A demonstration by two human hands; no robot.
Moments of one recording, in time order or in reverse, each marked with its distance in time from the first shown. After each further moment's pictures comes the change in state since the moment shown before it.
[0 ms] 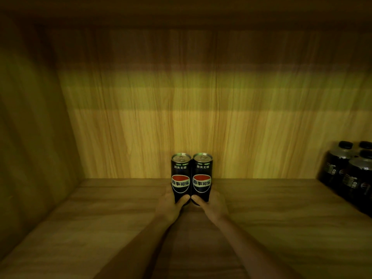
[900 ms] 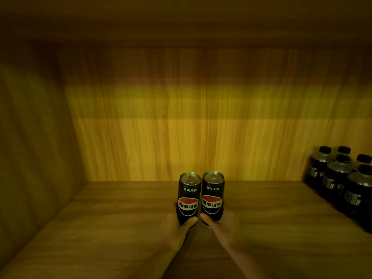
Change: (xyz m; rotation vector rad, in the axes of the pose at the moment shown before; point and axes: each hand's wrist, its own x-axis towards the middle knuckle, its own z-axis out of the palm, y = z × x) left_hand -0.071 0.027 0.022 -0.120 0.032 -0.017; right_hand -0.077 -0.002 -0.052 0.076 0.110 -0.041
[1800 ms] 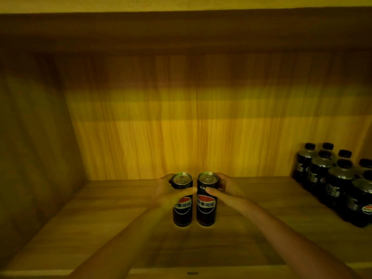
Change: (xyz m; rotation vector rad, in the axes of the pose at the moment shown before) left_hand 0.008 0.084 -0.029 -0.107 -0.004 0.005; right_hand 0.034 -0.046 -0.079 0.102 -0.360 -0.056
